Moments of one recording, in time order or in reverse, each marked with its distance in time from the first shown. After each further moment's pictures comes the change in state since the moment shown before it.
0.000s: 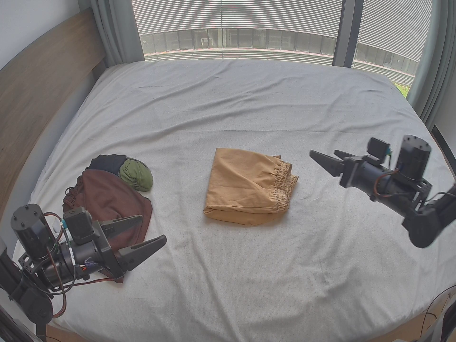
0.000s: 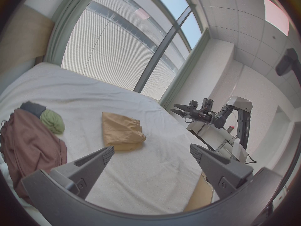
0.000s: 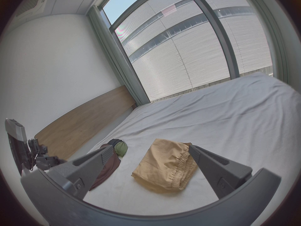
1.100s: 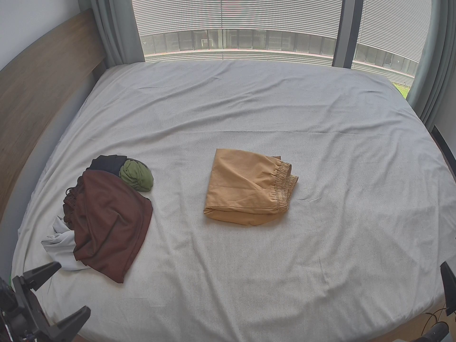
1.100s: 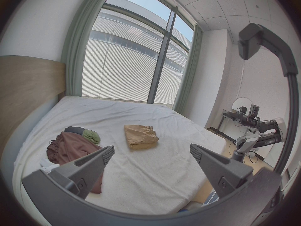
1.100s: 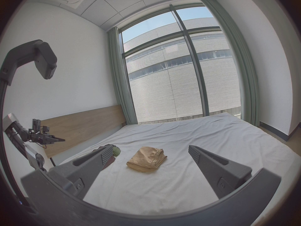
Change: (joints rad) left arm 0.012 -1.161 0.071 1.043 0.234 0.177; right arm -0.241 -1.572 0.639 0.705 -0.006 -0.113
